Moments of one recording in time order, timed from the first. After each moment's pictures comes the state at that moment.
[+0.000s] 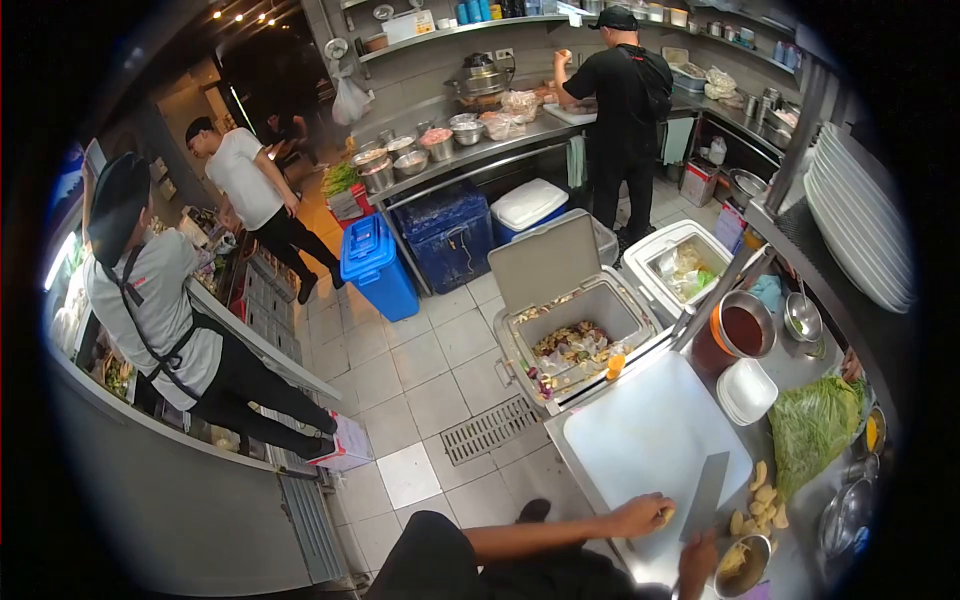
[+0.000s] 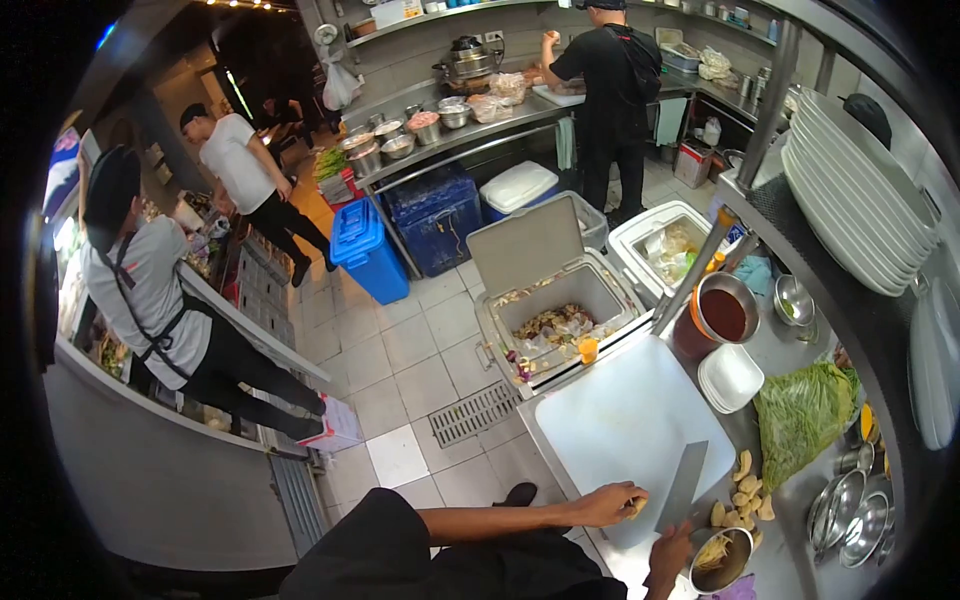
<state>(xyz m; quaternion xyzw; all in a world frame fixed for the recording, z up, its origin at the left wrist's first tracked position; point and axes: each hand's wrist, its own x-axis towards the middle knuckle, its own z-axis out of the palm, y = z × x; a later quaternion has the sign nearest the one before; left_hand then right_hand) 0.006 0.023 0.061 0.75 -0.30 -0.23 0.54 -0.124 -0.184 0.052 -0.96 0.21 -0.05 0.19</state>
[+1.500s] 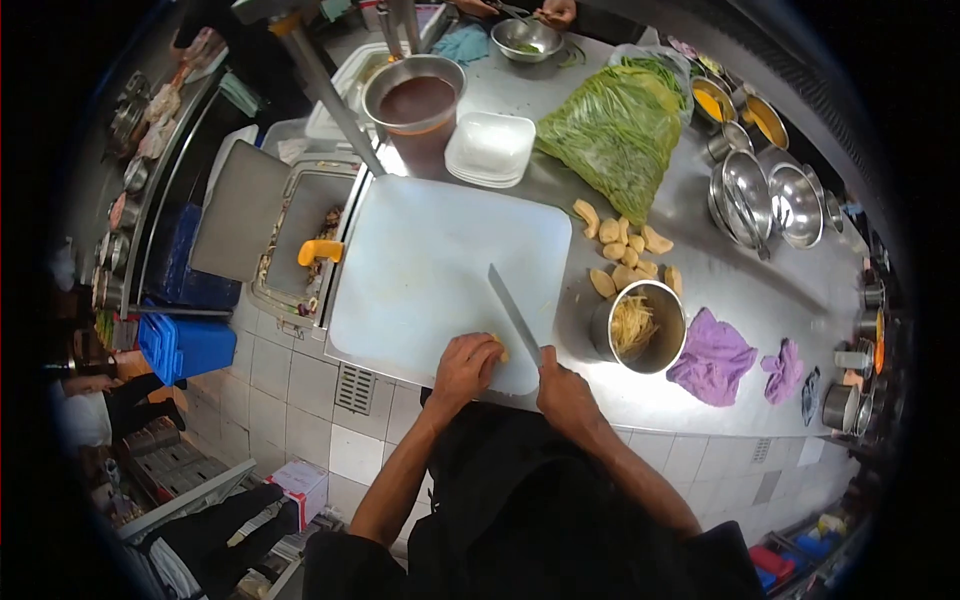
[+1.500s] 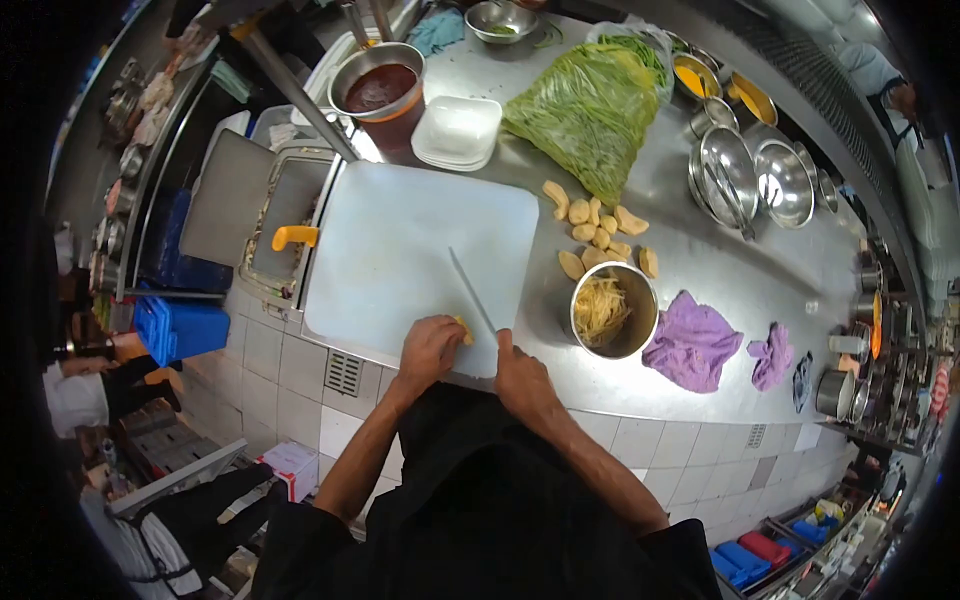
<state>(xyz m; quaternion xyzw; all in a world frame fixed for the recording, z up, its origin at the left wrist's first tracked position) 0.009 0.005 0.025 0.76 -0.48 0.03 0.44 -0.131 -0.145 0.113 -0.89 0.25 0.13 0.35</state>
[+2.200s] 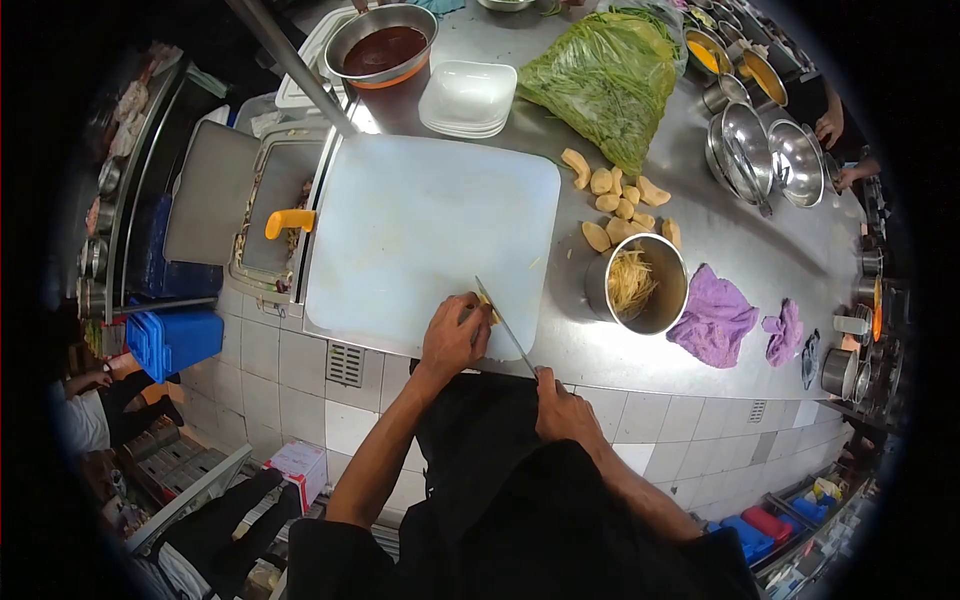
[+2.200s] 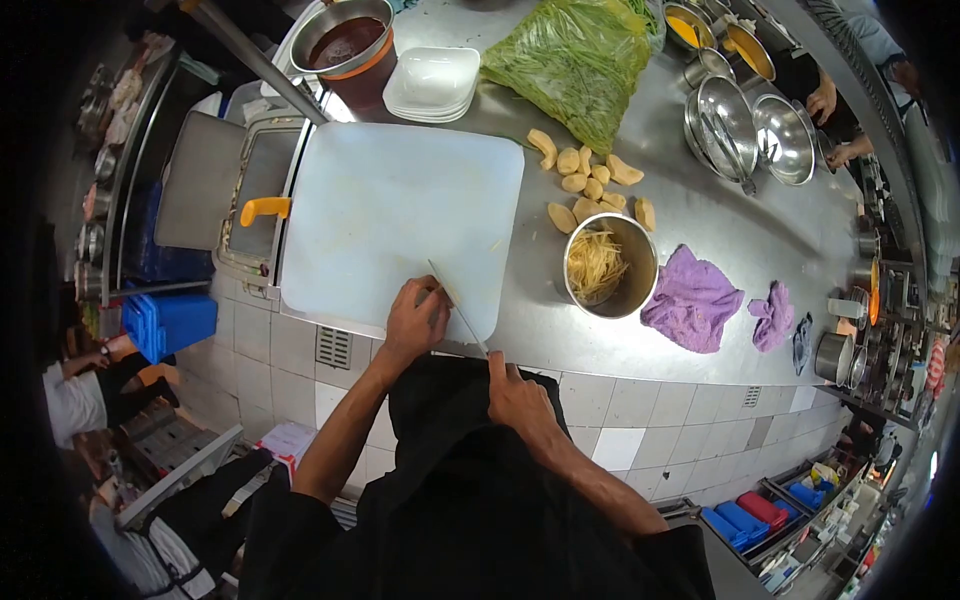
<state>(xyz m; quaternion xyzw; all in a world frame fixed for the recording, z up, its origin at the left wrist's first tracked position) 0.005 0.002 0.019 0.77 -0.50 0.04 0.39 -0.191 -0.099 0.126 -0.88 0.28 0.20 0.33</state>
